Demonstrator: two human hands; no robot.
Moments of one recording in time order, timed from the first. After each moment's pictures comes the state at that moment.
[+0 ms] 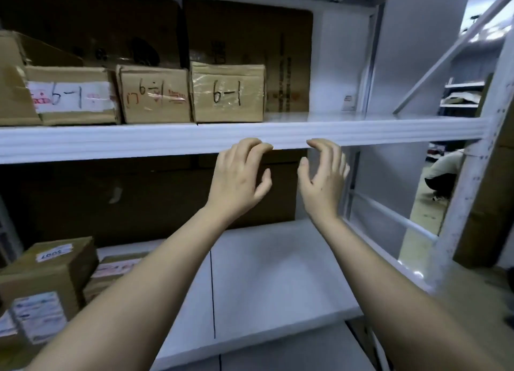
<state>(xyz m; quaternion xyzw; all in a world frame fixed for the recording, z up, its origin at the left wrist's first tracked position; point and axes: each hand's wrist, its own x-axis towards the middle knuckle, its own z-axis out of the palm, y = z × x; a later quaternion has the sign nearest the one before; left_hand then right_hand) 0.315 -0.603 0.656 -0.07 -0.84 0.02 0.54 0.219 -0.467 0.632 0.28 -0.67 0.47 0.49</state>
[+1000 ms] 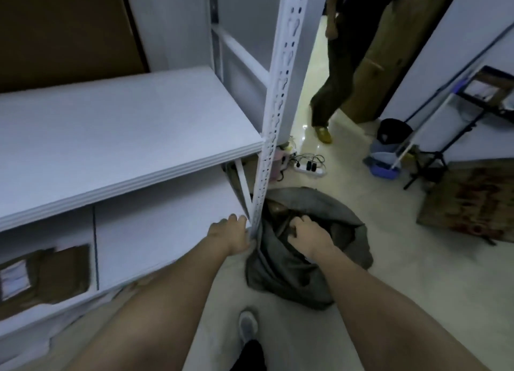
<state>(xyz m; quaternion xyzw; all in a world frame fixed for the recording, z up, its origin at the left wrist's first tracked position) 0.158 -0.175 0.264 0.01 -0.97 -0.09 -0.24 0.109 0.030 0.254 0.14 -0.96 0.07 -0.23</state>
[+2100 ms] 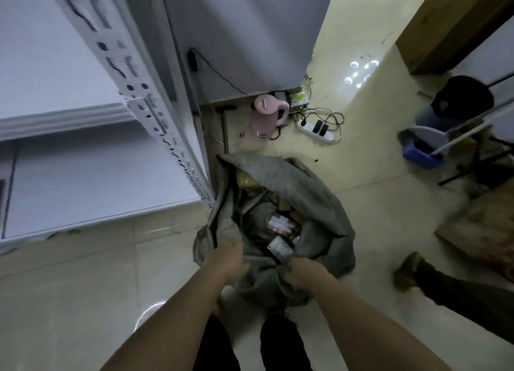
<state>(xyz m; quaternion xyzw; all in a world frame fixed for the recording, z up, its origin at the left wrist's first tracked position) -0.045 0.057 0.062 0.16 -0.87 -0.23 -0.41 -0.122 0.243 0.022 0.16 -0.83 -0.04 -0.54</state>
